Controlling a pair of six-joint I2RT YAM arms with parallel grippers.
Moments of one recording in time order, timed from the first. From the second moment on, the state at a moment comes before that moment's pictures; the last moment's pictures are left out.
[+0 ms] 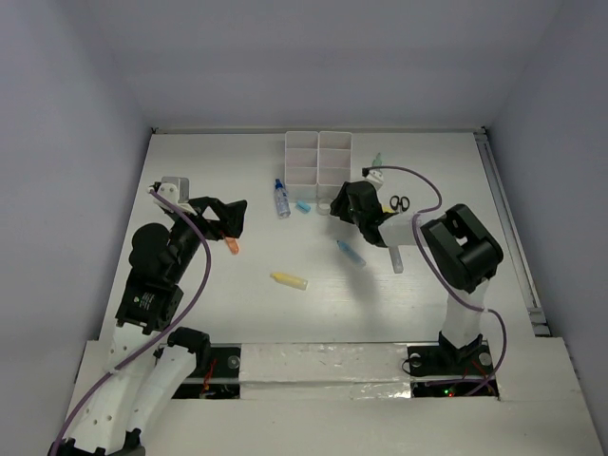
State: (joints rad) left arm -0.28 0.58 0.75 -0.18 0.07 -0.33; right arm 0.56 1.90 0.98 0.39 0.29 0.72
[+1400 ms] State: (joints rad) left arm -0.28 0.58 0.75 -0.18 0.09 -0.33; right arm 0.60 1.73 1.01 0.32 0.33 0.56
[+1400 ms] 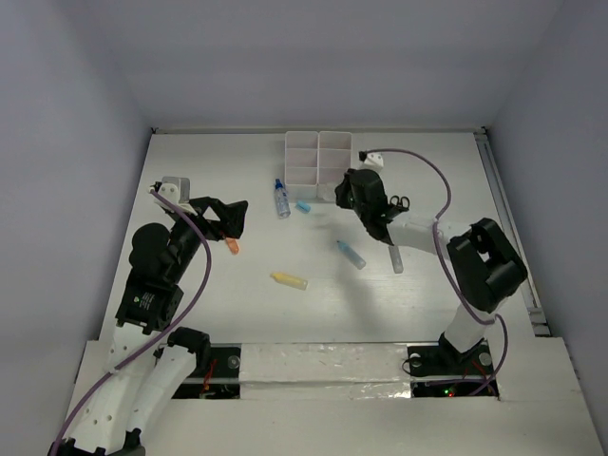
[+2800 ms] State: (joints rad) left arm -0.28 0.60 0.75 -0.18 0.09 -0.33; right arm 0.60 2.34 1.93 0.37 0.39 -0.08
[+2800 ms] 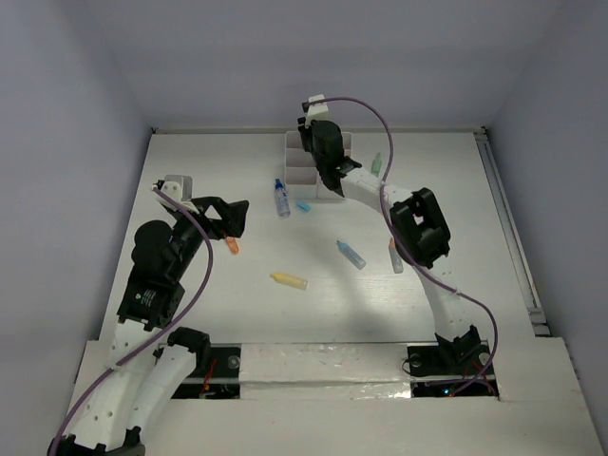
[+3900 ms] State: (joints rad) left arm -0.36 0.49 0.75 -0.18 0.08 -0.33; right arm 0.07 1.70 1.05 -0.12 0.09 0.41
